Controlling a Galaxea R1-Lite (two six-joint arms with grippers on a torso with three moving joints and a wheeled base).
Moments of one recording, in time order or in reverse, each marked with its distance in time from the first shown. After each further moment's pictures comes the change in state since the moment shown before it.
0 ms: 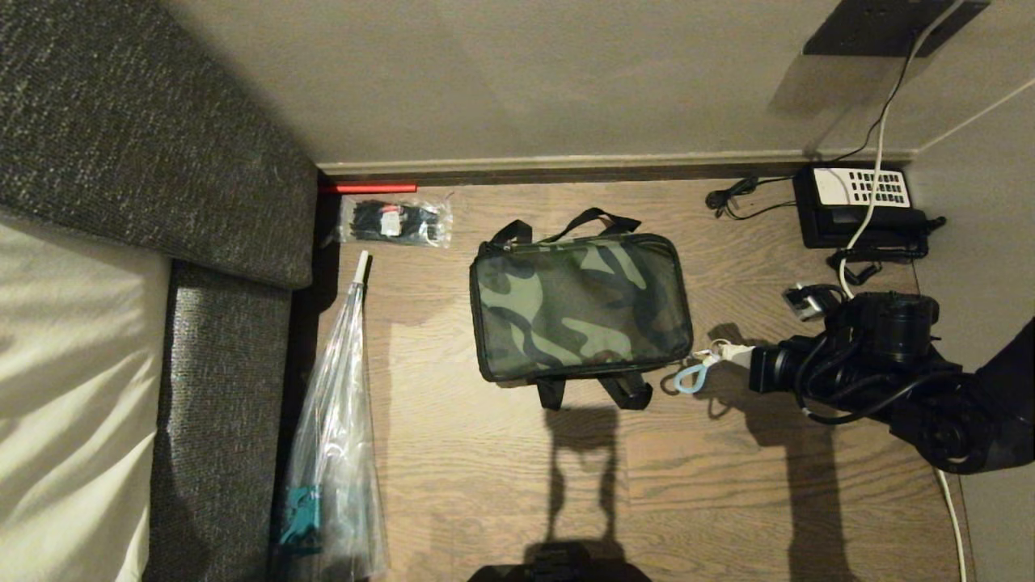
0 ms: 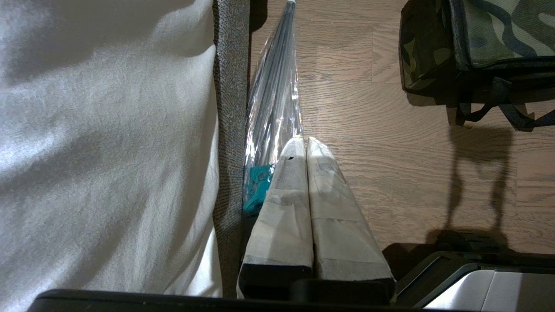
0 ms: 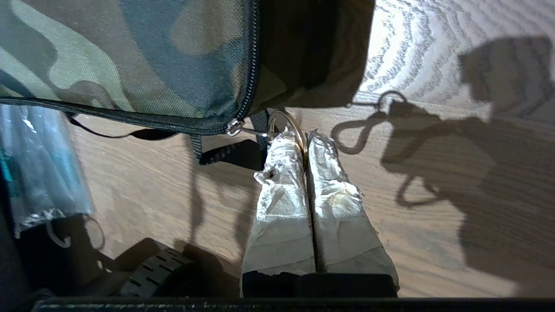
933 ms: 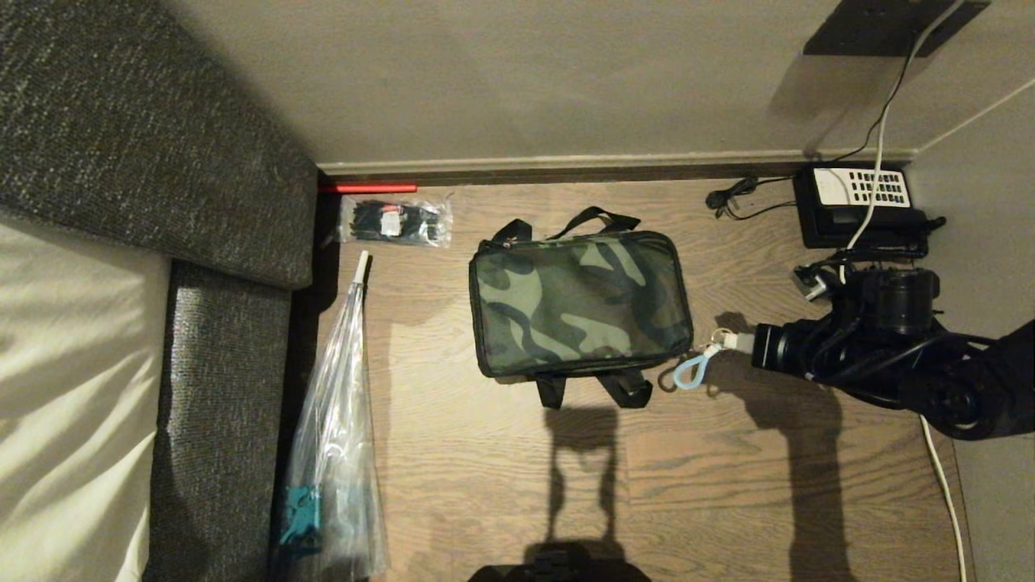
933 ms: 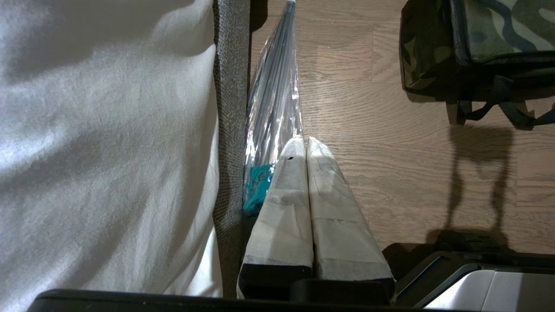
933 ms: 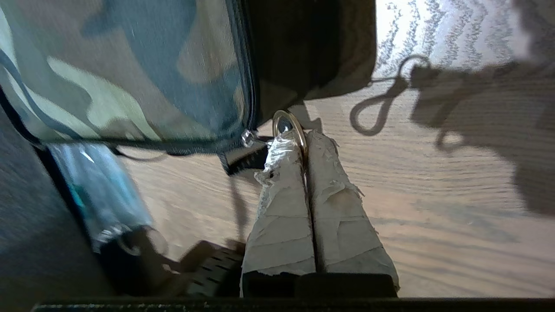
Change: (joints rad) left arm 0.000 0.000 0.001 0.000 0.000 0.000; right arm -0.003 -0.064 -0.122 0.242 0.004 0.194
